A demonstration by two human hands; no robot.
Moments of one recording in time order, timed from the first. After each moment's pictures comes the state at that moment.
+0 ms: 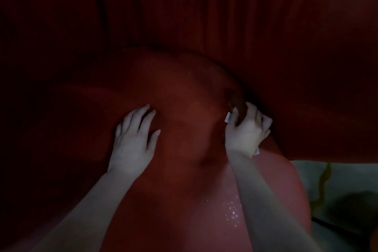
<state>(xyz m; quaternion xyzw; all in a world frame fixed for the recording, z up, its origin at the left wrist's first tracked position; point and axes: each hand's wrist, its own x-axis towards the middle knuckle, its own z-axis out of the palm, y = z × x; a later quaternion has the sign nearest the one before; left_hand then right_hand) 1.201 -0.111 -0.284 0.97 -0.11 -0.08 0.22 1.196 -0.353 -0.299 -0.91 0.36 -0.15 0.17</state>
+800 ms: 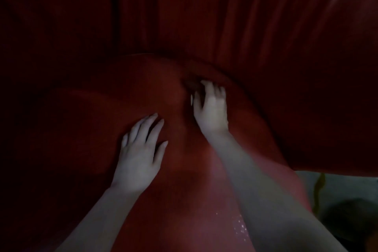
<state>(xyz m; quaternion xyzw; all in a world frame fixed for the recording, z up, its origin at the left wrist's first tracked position) 1.200 -0.102 -0.293 0.96 -0.13 -0.09 0.23 1.276 -0.290 -0.295 -0.95 0.12 -0.08 0.27</state>
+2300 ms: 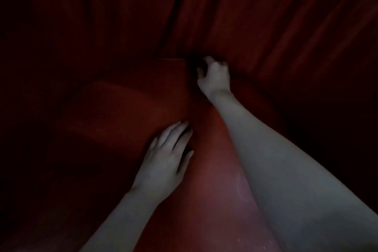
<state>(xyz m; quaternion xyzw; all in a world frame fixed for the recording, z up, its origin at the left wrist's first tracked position) 1.201 -0.096 -0.294 0.95 -0.15 -0.06 0.25 1.391 -0.233 -0.293 -0.97 0.05 0.06 0.22</state>
